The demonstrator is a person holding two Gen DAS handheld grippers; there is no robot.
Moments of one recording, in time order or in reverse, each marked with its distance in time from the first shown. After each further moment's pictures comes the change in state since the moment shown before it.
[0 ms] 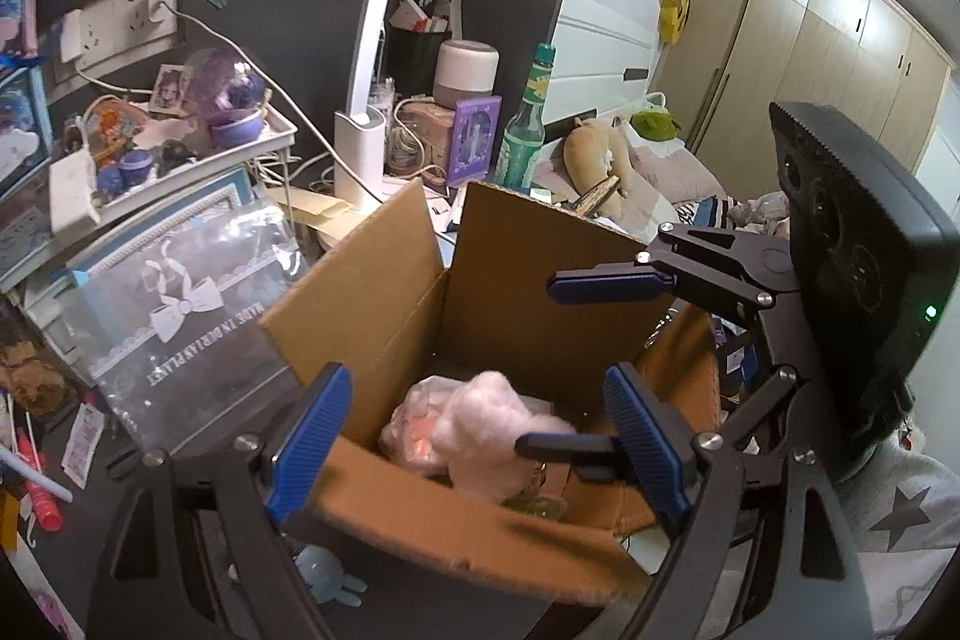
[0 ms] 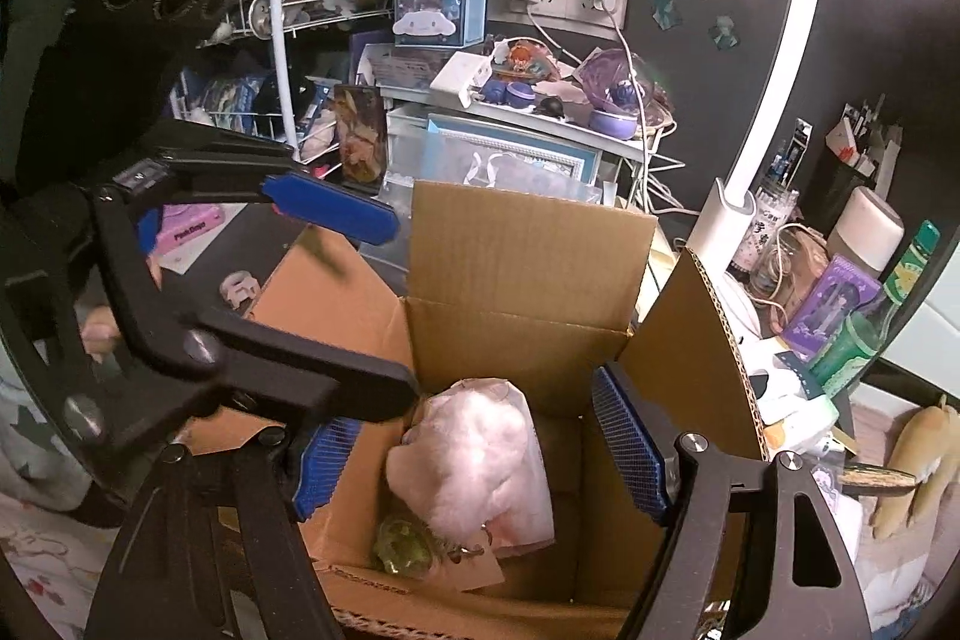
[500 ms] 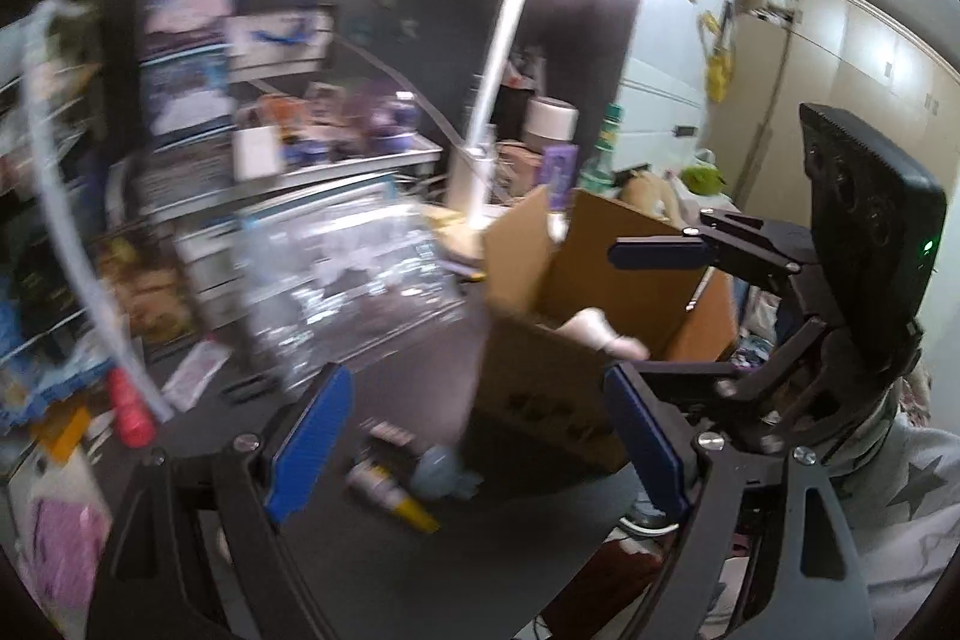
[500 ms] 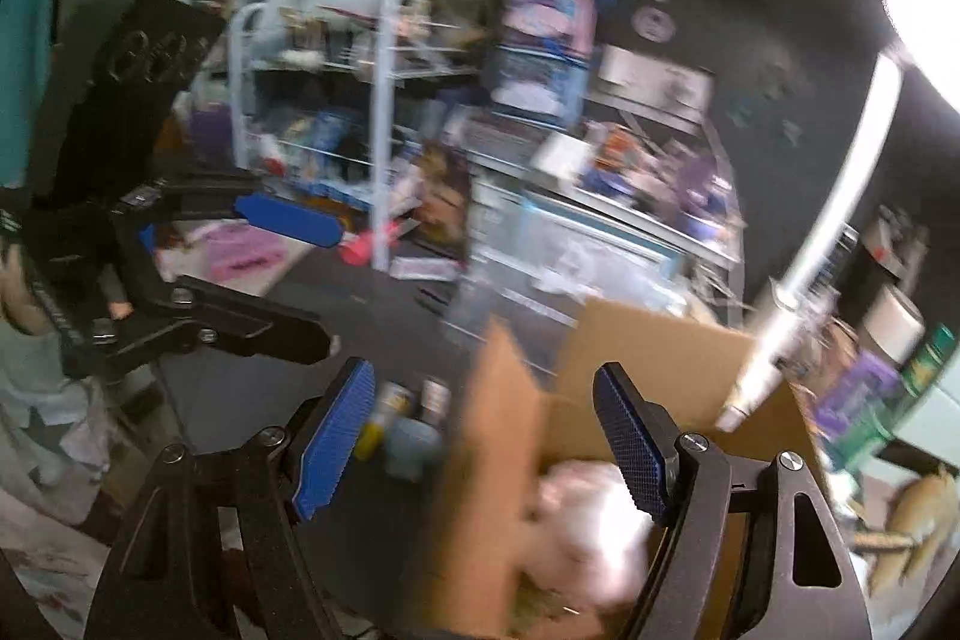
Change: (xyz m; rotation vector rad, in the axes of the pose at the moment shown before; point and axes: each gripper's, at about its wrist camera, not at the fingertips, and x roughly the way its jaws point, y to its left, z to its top) left arm -0.114 0.053 -0.083 -0.081 -0.151 0.148; right arm -0.013 0.101 0.033 -0.134 -0.135 0.094
